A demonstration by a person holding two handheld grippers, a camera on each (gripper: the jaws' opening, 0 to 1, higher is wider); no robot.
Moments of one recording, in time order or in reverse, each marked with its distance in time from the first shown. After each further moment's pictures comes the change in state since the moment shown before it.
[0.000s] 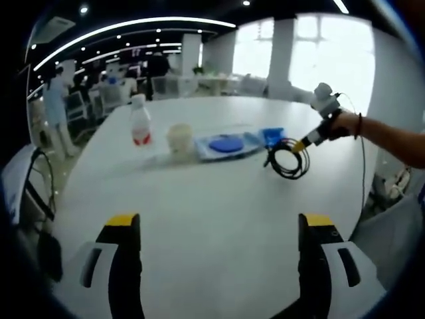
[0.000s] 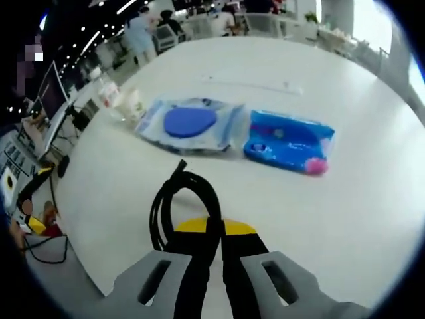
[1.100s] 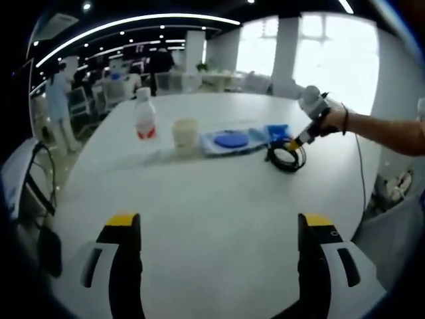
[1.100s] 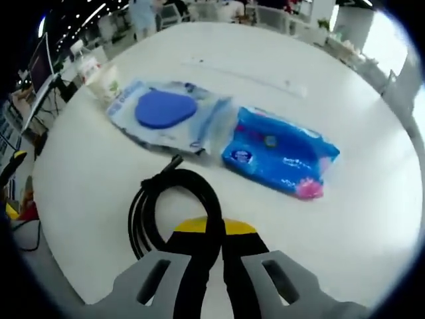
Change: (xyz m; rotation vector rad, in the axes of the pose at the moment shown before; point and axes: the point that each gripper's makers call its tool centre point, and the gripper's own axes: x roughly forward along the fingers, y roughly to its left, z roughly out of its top) left arm 0.003 0.006 -0.006 -0.018 0.019 0.017; right arm 0.038 -0.035 0.009 -0.157 0.089 -0.096
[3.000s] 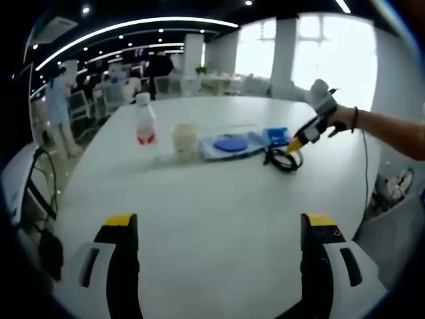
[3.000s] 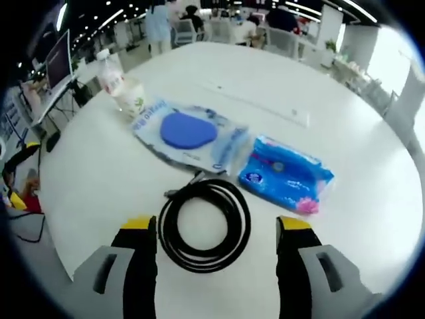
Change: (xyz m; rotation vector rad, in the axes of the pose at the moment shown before) left arm -0.002 0.000 0.005 0.019 -0.020 0.001; right arm -0.038 0.024 0.020 -0.041 -0.140 0.027
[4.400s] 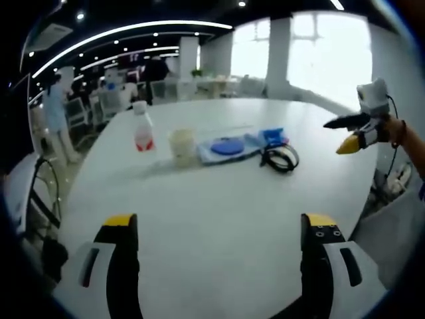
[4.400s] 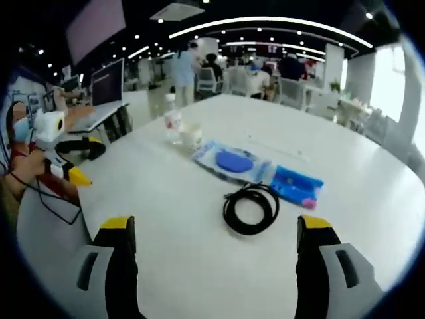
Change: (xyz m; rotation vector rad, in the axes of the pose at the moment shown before) left arm -0.009 -0.004 0.006 0.038 -0.013 -0.011; right arm -0.122 0.078 -0.028 -0.061 -0.345 0.048
